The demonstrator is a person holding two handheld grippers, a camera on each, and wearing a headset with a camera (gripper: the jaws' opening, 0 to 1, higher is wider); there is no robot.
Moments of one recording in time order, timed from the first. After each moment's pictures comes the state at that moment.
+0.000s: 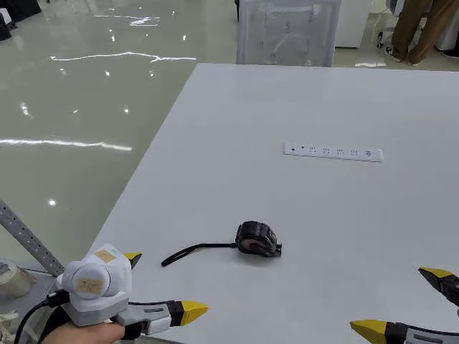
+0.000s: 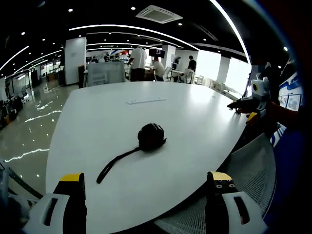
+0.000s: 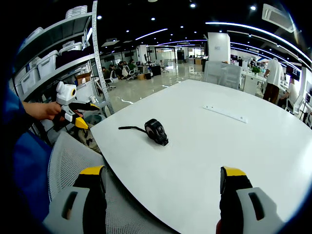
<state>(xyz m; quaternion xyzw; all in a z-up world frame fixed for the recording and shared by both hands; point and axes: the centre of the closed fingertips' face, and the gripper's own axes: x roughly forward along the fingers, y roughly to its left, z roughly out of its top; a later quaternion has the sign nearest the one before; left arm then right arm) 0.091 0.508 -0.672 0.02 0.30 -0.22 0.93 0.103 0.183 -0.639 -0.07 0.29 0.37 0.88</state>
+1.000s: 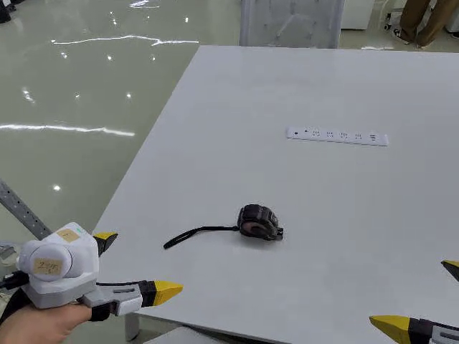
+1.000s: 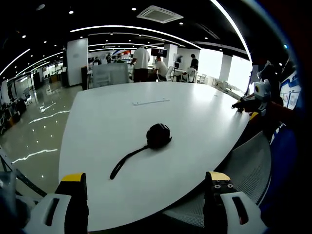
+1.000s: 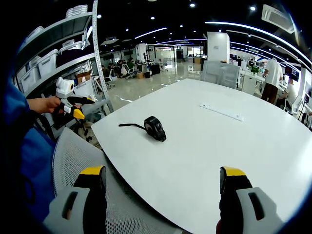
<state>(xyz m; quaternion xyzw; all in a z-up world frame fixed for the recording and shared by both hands) 0.079 0.538 -0.654 0.03 0.31 -0.21 0.93 0.087 0.167 -0.629 -0.08 0.30 0.37 0.88</state>
